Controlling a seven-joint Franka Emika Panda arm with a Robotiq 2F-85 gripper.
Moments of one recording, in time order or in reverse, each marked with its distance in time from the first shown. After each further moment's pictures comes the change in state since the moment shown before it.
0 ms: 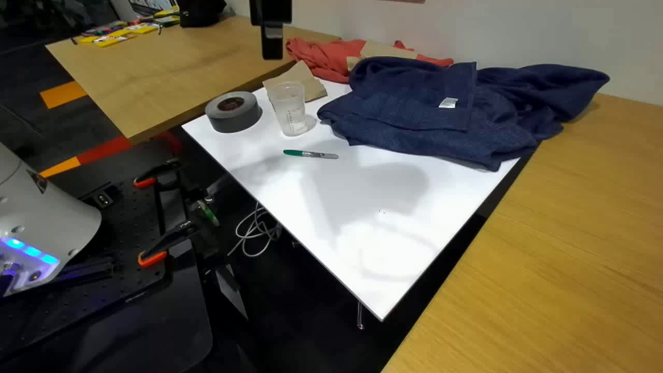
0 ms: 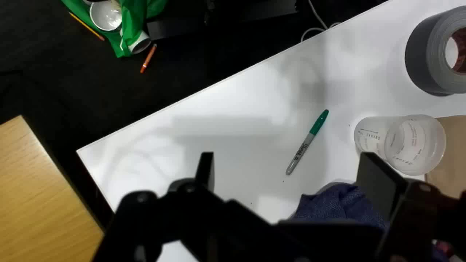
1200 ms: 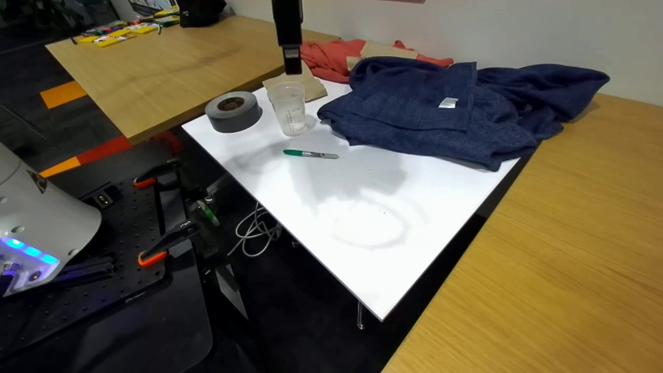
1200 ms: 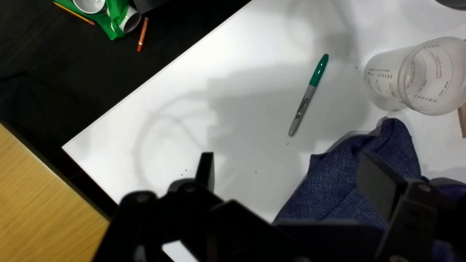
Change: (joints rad) arm 0.001 0.045 0.111 -0.093 0.005 0.280 0.297
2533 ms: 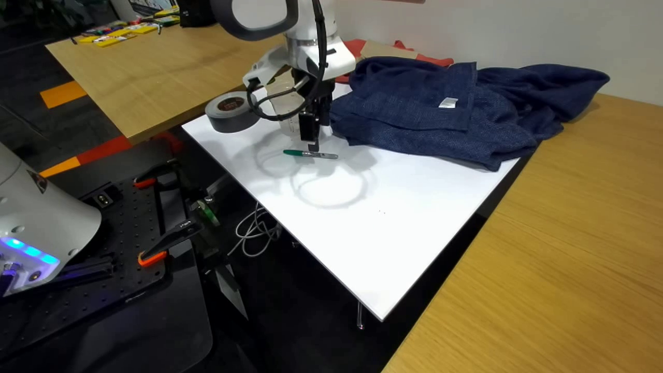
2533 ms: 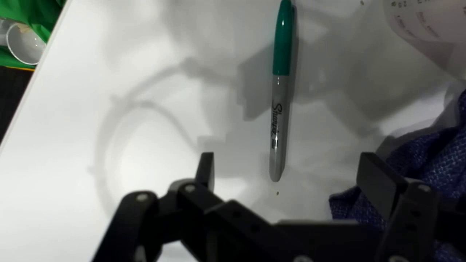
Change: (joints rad) arm 0.121 0.519 0.062 0.043 0.108 0.505 0.415
